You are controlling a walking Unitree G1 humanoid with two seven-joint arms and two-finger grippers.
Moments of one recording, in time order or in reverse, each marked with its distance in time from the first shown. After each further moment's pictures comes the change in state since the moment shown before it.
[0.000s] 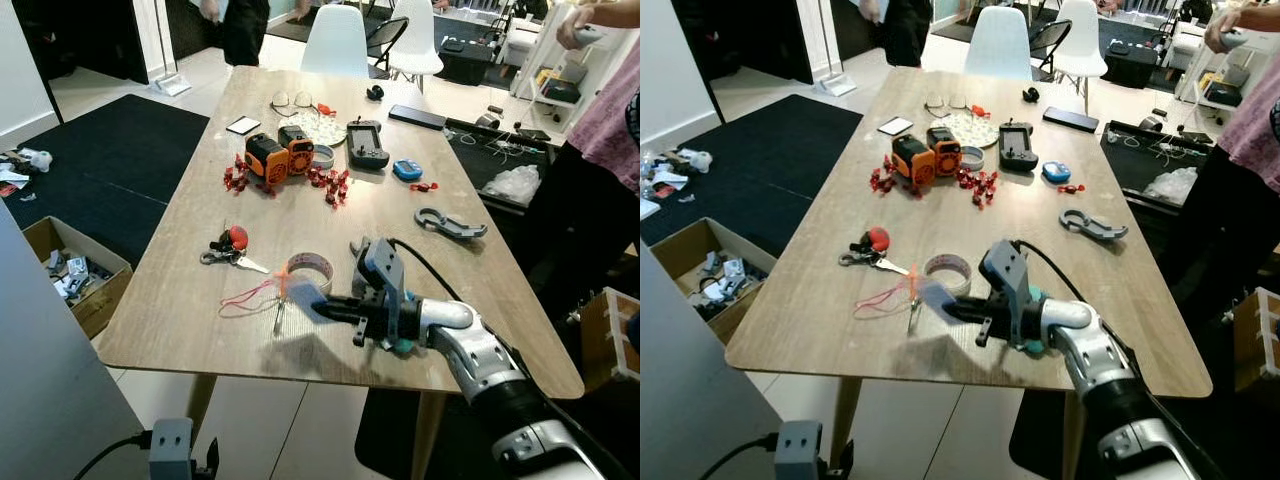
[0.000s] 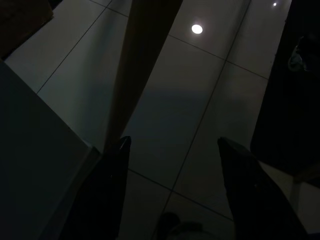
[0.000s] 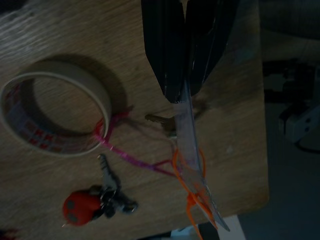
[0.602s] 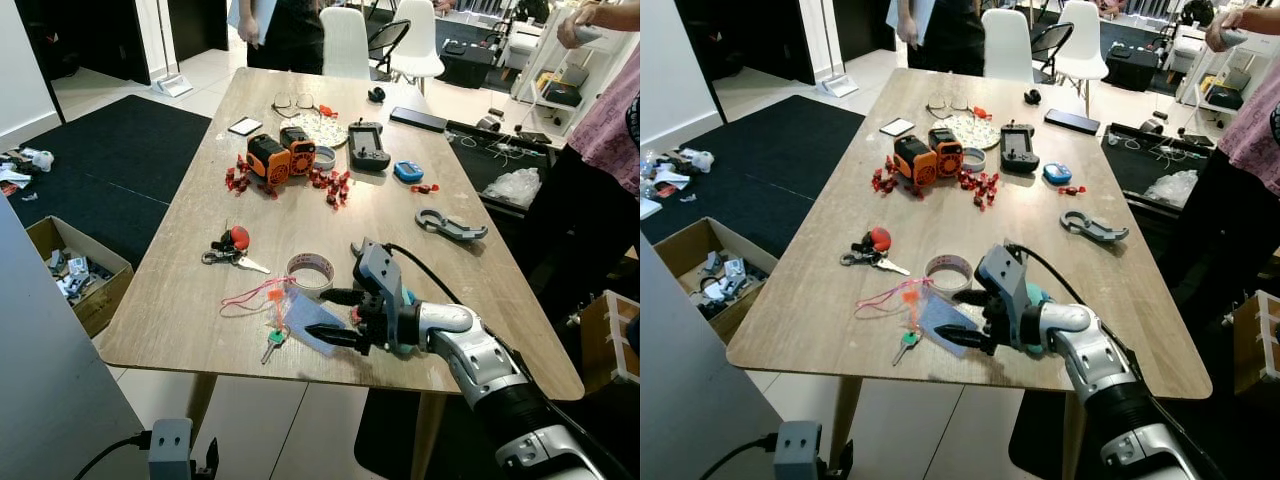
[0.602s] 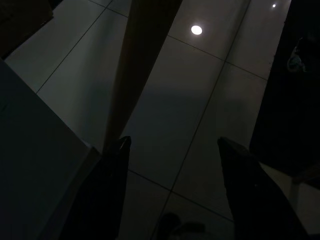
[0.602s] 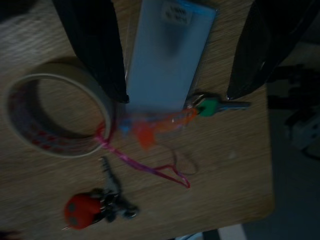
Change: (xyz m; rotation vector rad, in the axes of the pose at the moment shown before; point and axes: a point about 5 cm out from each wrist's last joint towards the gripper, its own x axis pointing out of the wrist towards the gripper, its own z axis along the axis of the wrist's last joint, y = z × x) left arm -0.001 0.000 -0.001 0.000 0.001 0.000; right arm -0.002 -0.008 0.017 -0.063 -0.035 -0.093
